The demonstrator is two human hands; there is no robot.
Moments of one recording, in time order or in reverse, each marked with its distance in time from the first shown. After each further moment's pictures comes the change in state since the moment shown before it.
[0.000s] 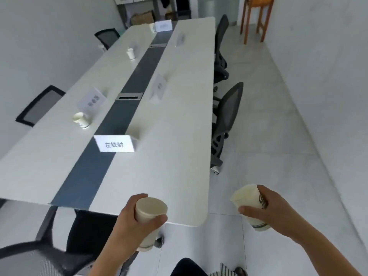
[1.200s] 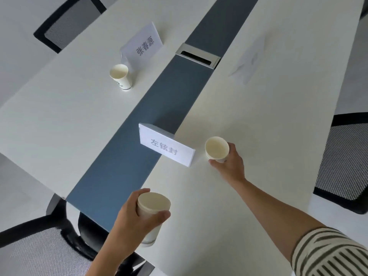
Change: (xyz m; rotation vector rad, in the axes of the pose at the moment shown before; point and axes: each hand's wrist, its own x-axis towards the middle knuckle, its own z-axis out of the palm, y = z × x) left_hand 0.273 -0.102 -0.162 -0.219 0.131 -0.397; right_hand 0.463 -0.156 0.303 -0.344 0.031 -0.130
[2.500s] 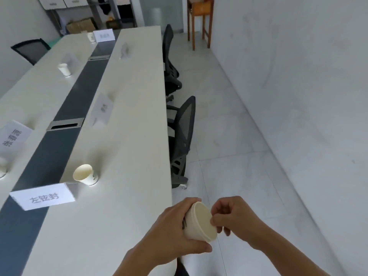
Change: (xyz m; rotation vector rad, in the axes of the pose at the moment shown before) left_hand -0.257 0.075 0.300 0.626 -0.734 0.788; right_hand -0.394 0.170 -0.306 0.564 -0.030 0.177
